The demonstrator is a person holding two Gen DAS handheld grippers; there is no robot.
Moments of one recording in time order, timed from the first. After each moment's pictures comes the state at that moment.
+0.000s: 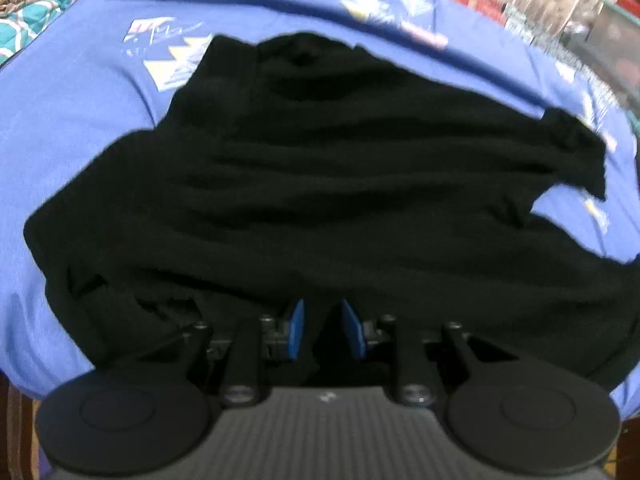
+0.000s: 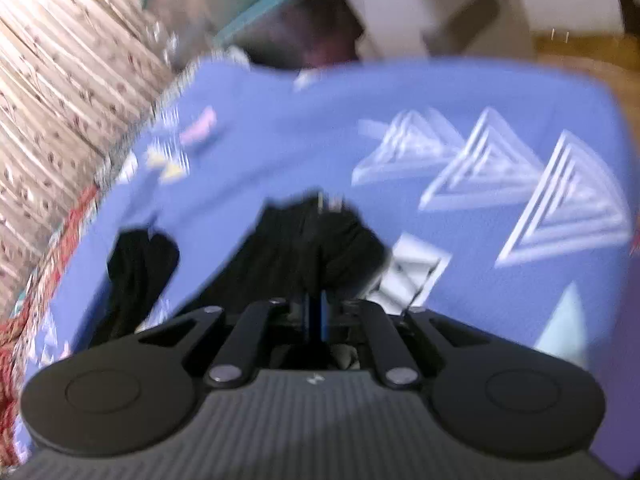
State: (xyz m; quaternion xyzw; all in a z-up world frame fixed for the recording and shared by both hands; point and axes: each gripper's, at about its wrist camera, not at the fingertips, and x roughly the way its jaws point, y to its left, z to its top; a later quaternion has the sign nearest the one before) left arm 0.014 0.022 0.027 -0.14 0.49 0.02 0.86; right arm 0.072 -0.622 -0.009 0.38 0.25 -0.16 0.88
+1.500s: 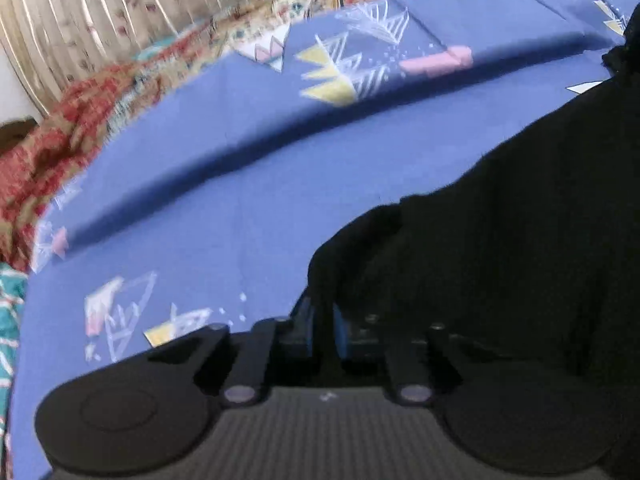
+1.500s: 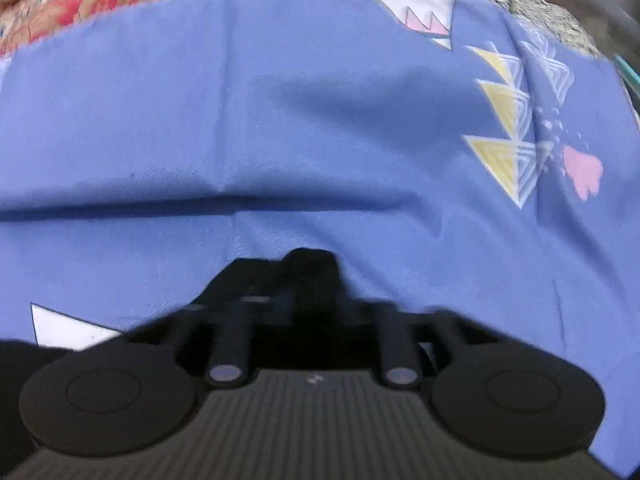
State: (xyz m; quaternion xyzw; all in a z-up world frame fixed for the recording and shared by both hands) left arm 0.218 0.041 0.011 0.20 0.39 0.01 0.90; right arm 0.445 -0.392 0.026 -0.05 0.46 0.02 0.89
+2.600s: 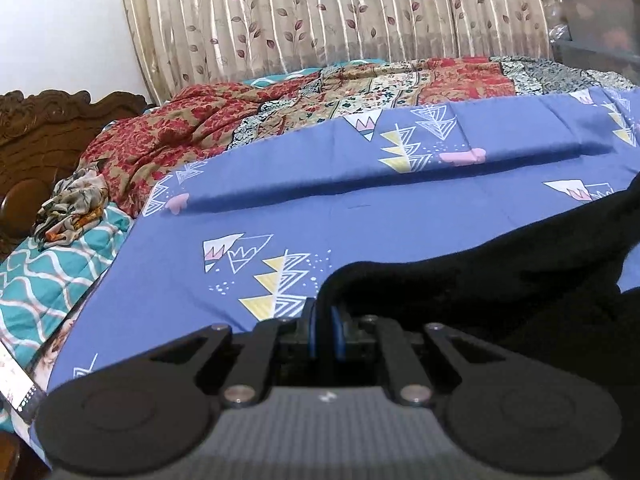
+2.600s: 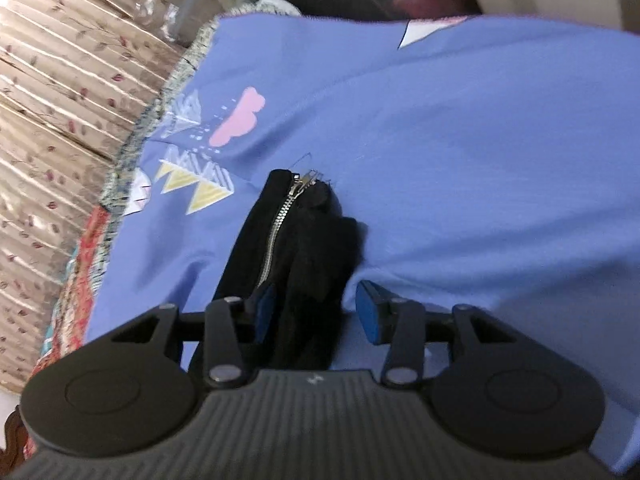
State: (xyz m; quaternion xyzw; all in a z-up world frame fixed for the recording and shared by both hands) left arm 0.029 0.042 0.109 0.10 0.31 0.10 0.94; right arm 0.268 -0.622 -0.008 0.45 0.31 -0.11 0.83
